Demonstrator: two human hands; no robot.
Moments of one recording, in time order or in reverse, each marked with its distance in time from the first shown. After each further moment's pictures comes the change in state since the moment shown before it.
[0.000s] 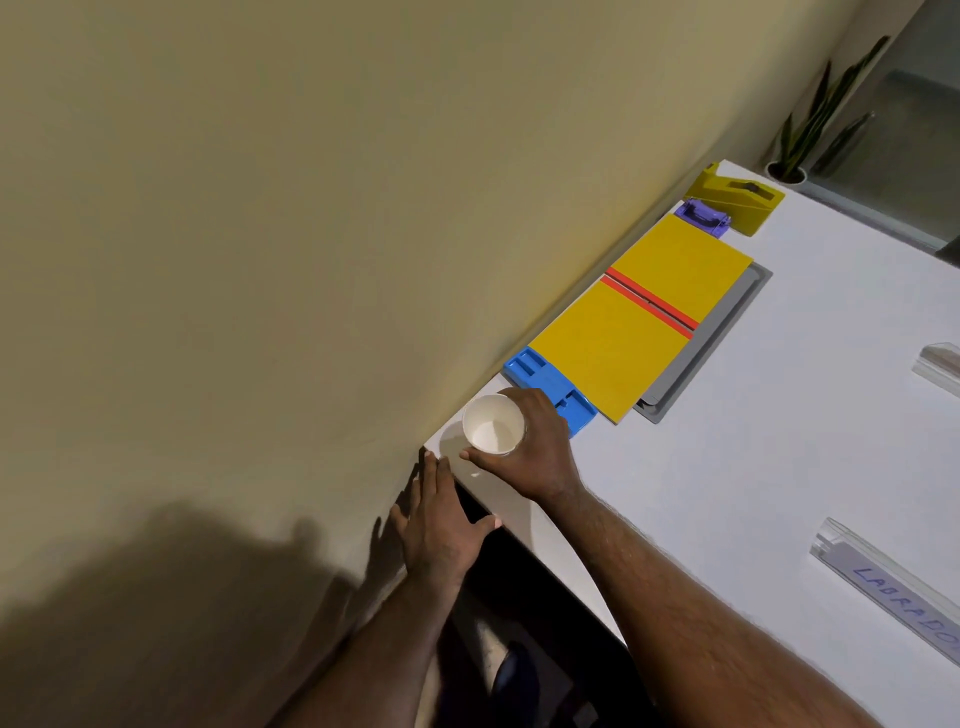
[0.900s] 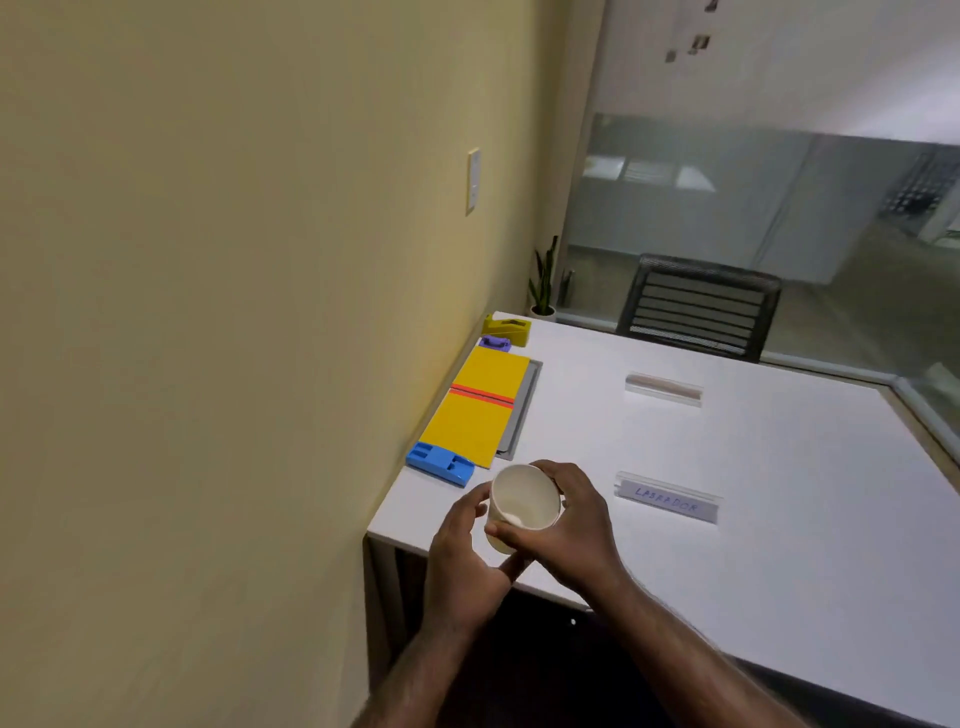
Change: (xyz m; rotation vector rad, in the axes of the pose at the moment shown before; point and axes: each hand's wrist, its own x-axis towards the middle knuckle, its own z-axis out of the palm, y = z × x) left_hand -0.202 0.011 -0.137 -0.708 0.013 0.829; right_hand -0.246 -0.184 -0.146 0.047 0.499 0.146
